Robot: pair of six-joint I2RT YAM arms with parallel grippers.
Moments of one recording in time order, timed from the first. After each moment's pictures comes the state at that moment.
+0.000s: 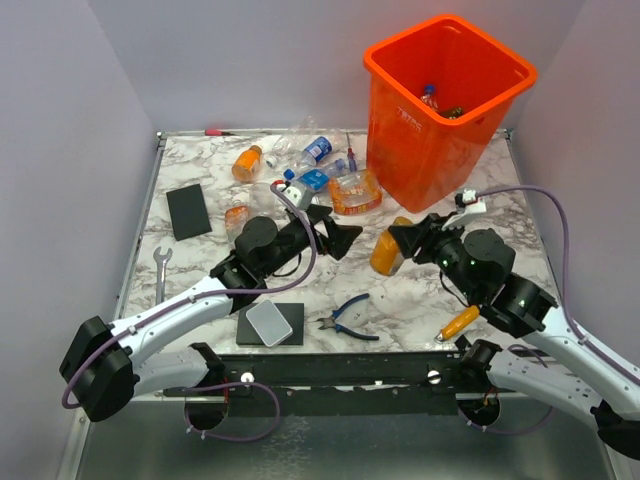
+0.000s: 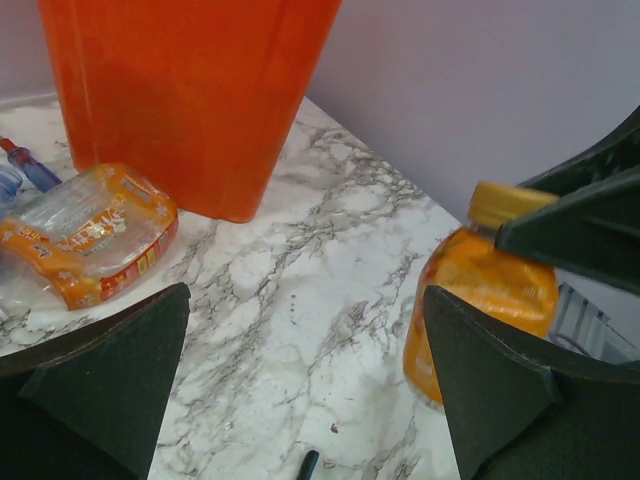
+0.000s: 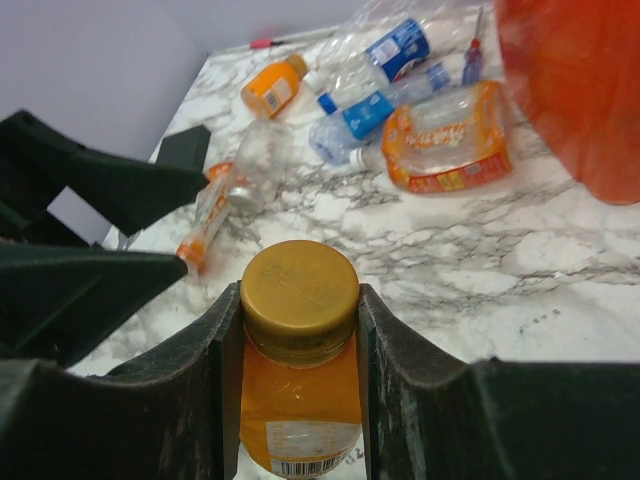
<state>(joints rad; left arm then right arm) -0.82 1.11 0.73 0.41 0.06 -0.35 0.84 0.73 0.85 -0.28 0.41 0.48</state>
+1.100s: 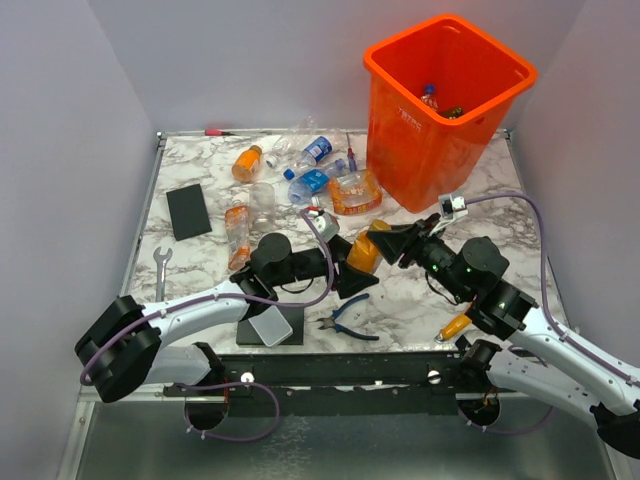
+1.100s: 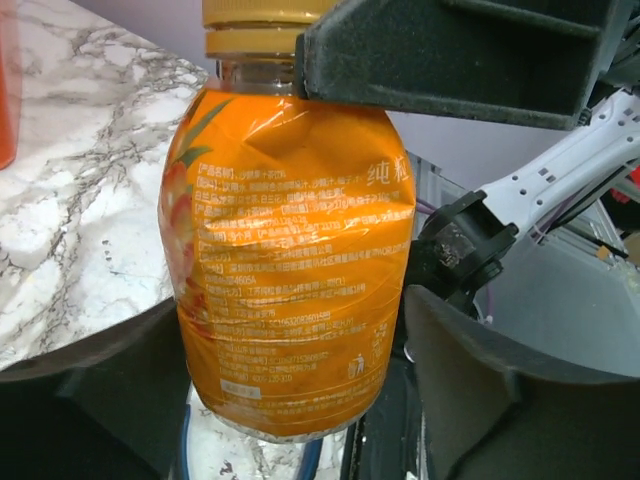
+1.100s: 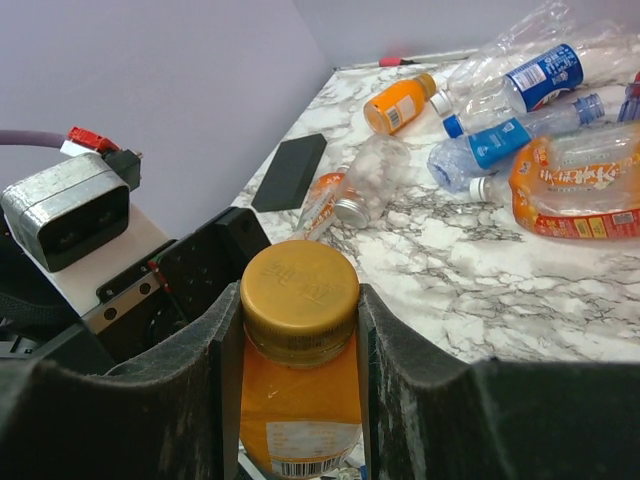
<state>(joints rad) -0.87 1.24 0.59 0.70 0.49 -0.42 0.84 0.74 0.68 0.08 0.15 0.49</state>
